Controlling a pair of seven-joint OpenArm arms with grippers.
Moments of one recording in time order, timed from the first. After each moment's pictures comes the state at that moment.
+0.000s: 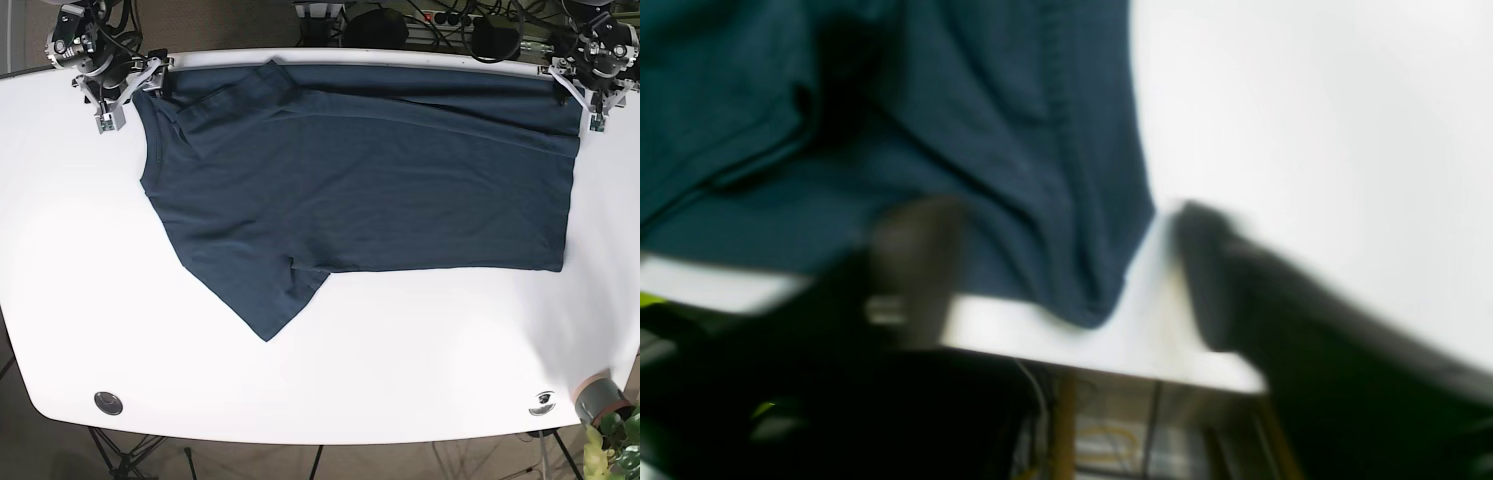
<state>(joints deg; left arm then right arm) 21.9 -10.8 -47.8 94.0 3.0 -40.4 37.3 -30.2 11.6 28.3 106.2 22.9 27.2 -56.5</state>
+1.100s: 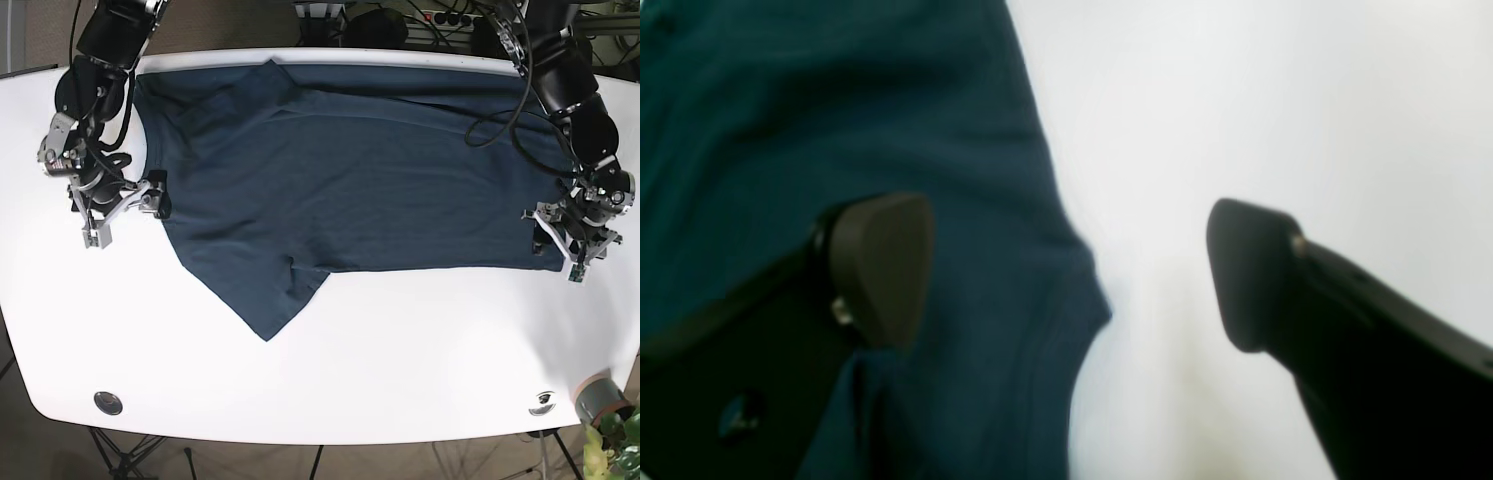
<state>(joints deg) -11.5 -17.7 -28.2 75.3 3.3 -39.9 36.1 2.4 12.1 27.7 87.2 21.4 26.9 -57.7</state>
